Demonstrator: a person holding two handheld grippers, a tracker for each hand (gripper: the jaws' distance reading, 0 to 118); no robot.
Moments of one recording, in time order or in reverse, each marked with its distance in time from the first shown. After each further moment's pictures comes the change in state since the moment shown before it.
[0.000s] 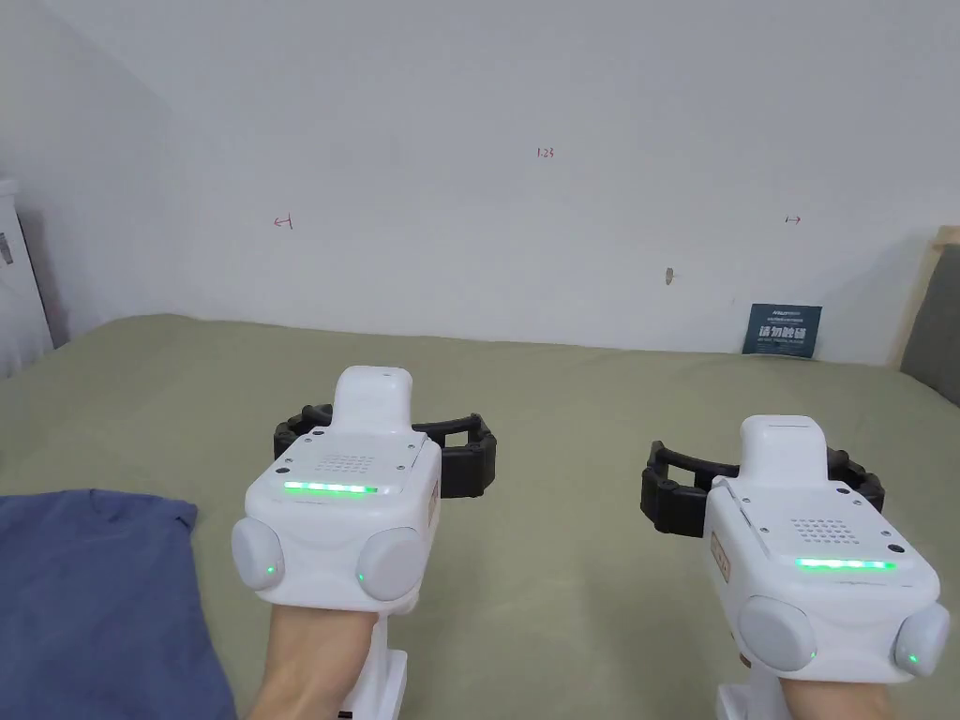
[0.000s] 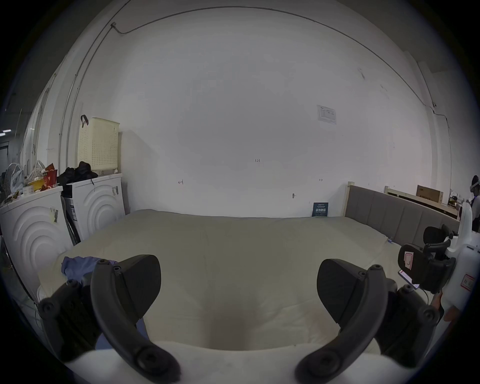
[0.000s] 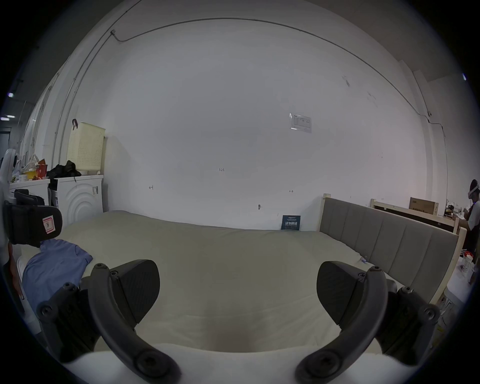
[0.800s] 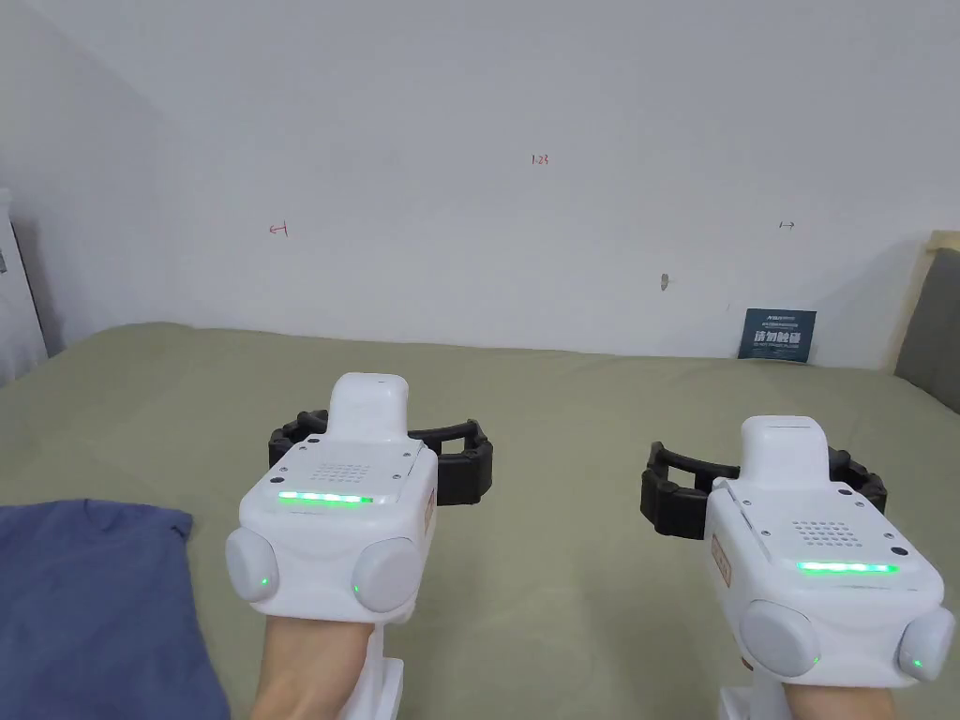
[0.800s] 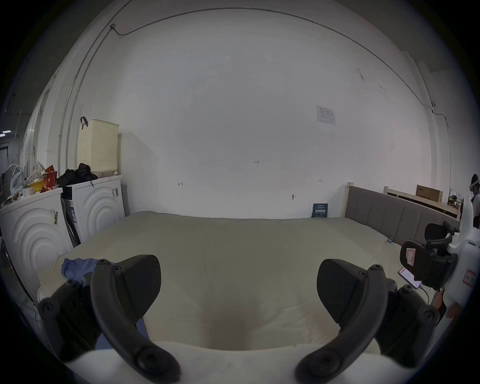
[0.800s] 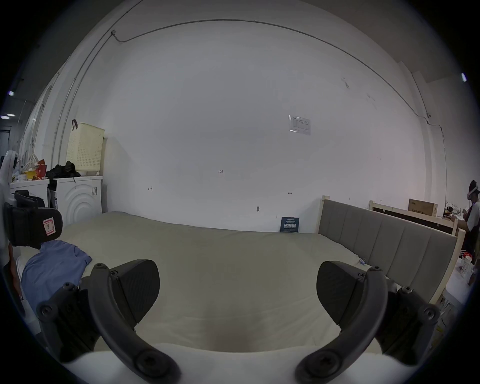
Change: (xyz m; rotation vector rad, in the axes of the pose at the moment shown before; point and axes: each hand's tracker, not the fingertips) left arm -0.001 0.000 -0.001 0.009 -0.003 -0.005; right arm 0.002 0.004 0.002 0.012 -0.007 0.003
